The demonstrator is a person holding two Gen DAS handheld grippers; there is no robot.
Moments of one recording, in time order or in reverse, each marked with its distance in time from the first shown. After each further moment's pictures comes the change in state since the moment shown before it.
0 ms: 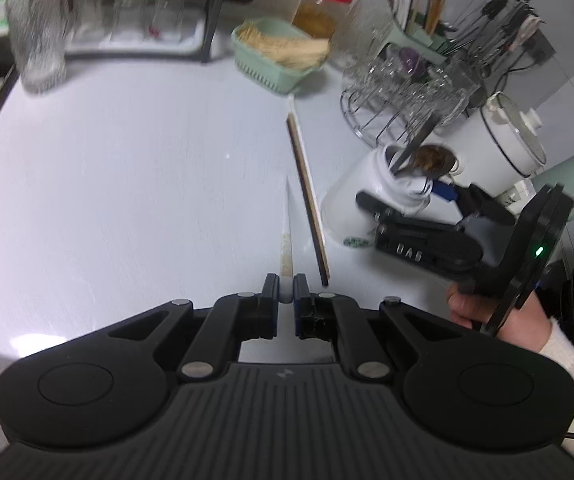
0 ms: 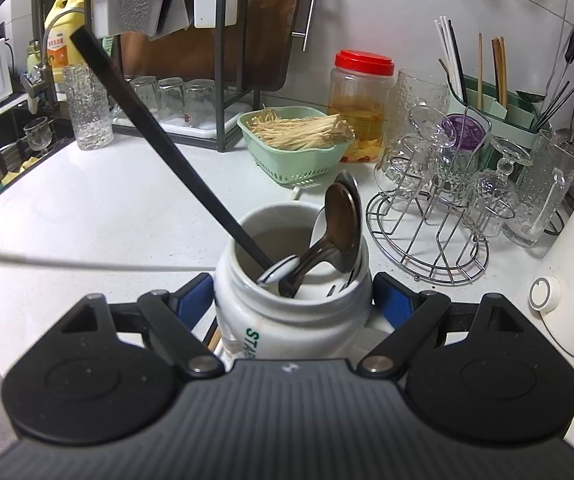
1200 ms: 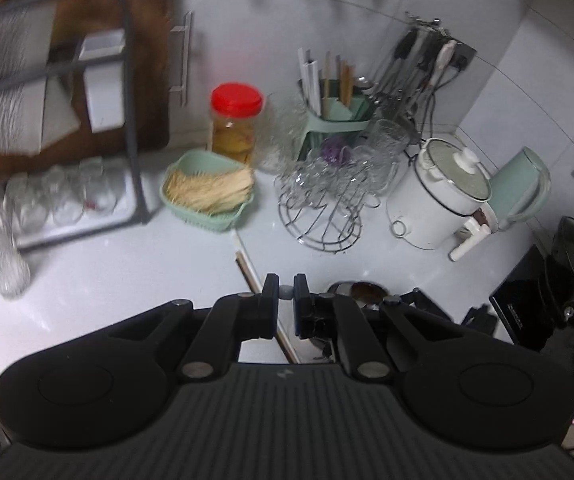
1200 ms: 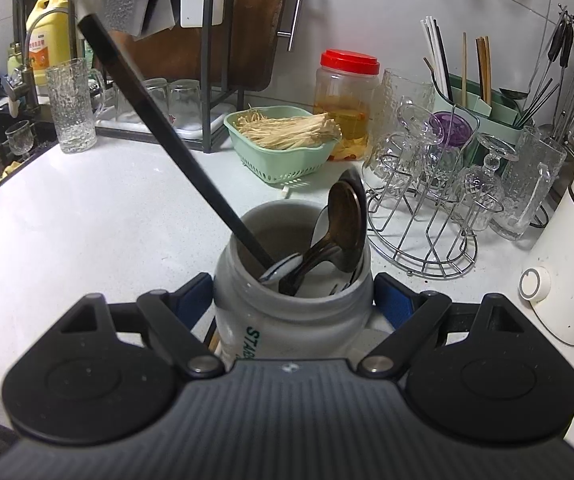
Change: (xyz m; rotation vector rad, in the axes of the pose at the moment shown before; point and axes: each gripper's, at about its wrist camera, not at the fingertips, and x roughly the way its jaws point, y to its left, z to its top) left arm -0.052 -0.061 0.133 0.302 -0.114 -0.089; right arm 0.001 0.011 -0.001 0.020 0.005 -0.067
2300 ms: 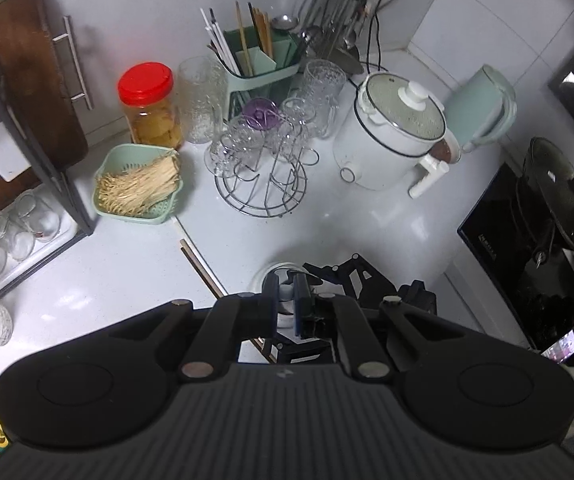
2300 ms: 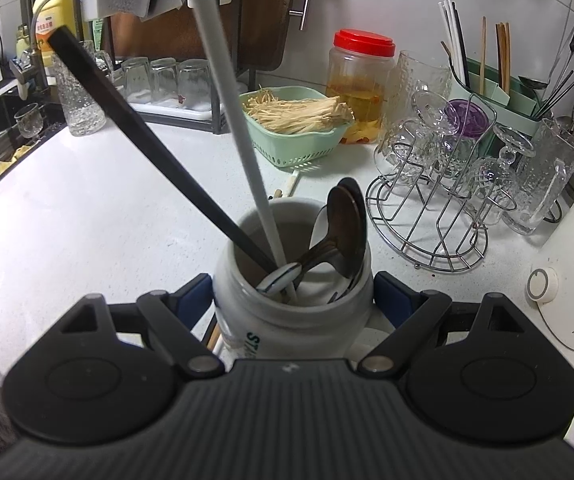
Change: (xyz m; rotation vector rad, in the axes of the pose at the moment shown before) left arm 0.038 -0.071 0.063 0.183 0.255 -0.068; right arm 0.008 -0.007 0.011 -0.021 0.085 0.051
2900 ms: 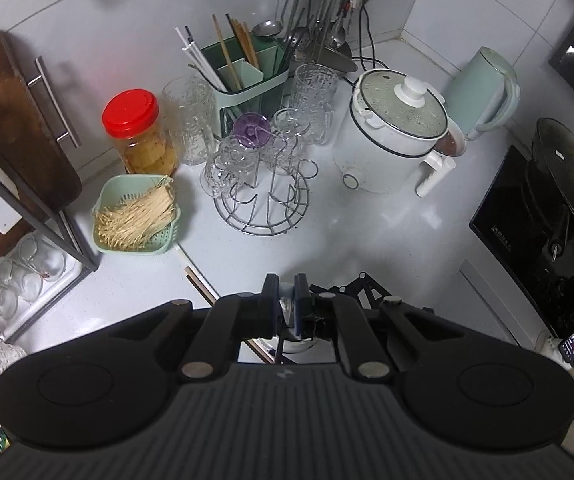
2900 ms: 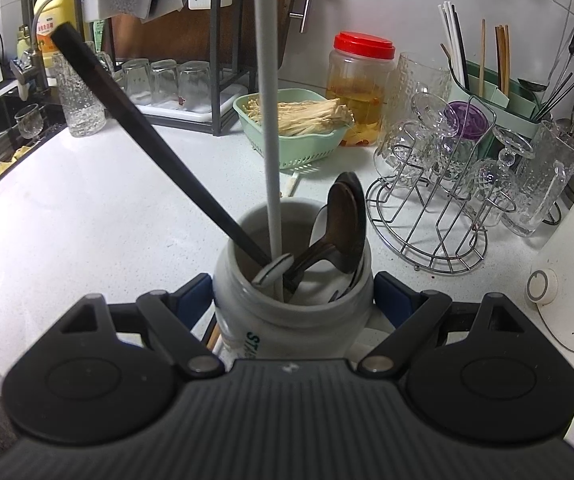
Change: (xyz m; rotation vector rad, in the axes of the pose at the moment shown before) left arm 0.014 -0.019 0.033 0.106 0.015 0.047; right arm -0.001 0.000 -0.001 -0.004 -0.009 -0.002
